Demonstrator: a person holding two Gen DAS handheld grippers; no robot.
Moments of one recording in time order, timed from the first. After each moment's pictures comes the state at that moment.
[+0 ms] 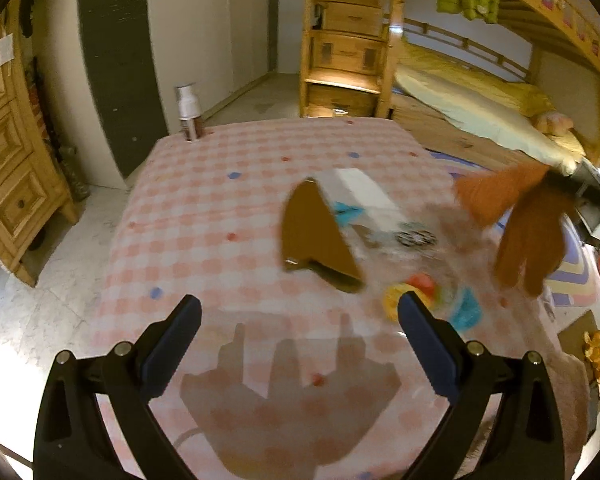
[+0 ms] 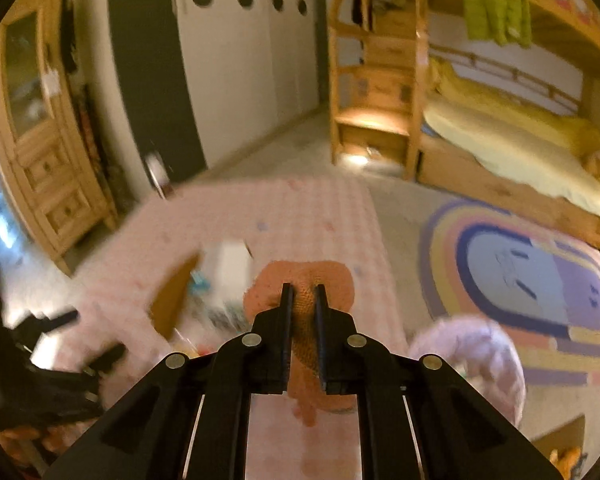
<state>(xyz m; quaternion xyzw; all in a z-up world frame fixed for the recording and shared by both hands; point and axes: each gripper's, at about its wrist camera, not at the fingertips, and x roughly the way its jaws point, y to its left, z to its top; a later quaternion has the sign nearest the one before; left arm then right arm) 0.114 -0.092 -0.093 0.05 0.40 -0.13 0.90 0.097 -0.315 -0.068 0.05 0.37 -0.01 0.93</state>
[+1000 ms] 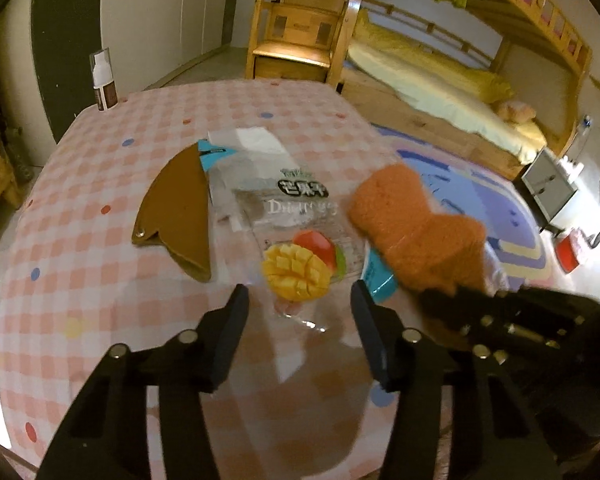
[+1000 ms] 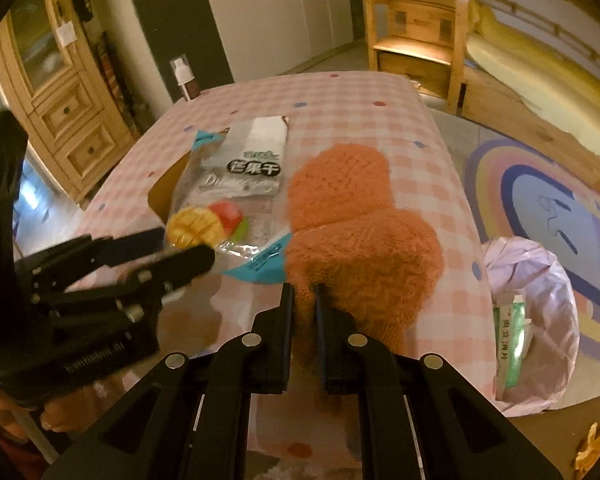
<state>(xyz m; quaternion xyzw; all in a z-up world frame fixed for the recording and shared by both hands) 0.120 -0.146 -0.122 0.00 0.44 -0.22 0.87 0.089 -0.284 -0.132 0.07 0.44 0.08 0.89</state>
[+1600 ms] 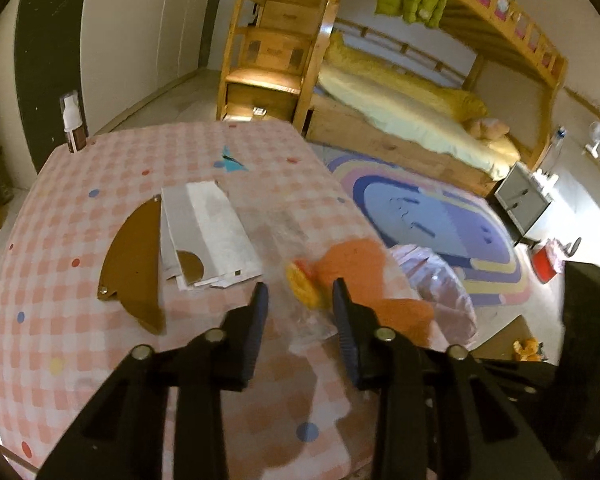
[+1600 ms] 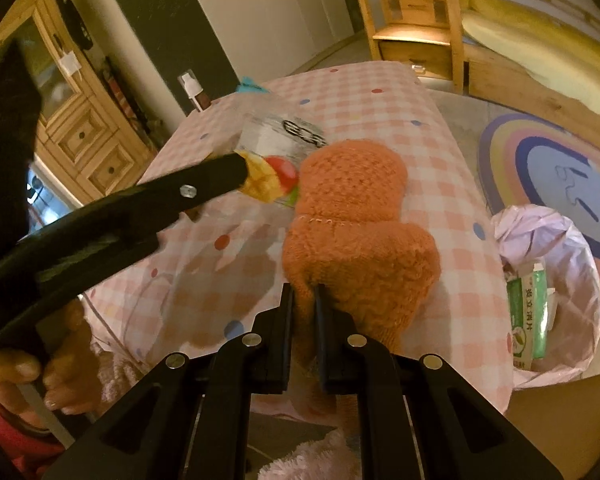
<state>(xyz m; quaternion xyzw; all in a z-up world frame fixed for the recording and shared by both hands) 0.123 -0.180 -0.091 0.00 0.41 -0.25 0.87 0.068 -0.304 -0.128 0.14 0.44 0.10 0.88</state>
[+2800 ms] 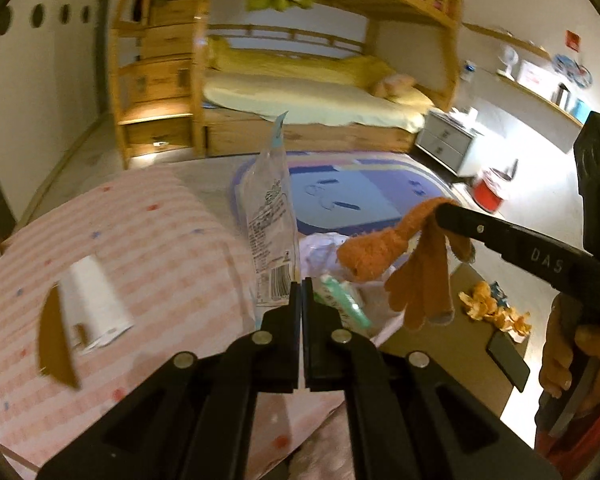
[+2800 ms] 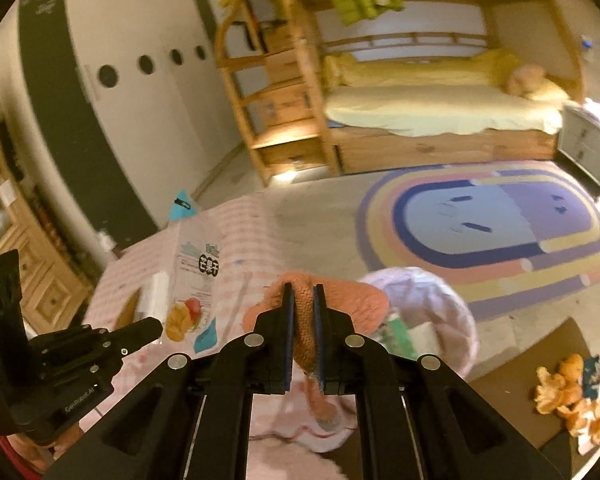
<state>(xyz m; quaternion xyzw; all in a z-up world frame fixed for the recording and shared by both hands) 0.067 -0.280 -0.052 0.10 0.36 -0.42 0.83 -0.020 -0.455 -0.059 0.20 0.29 -0.12 0.93</state>
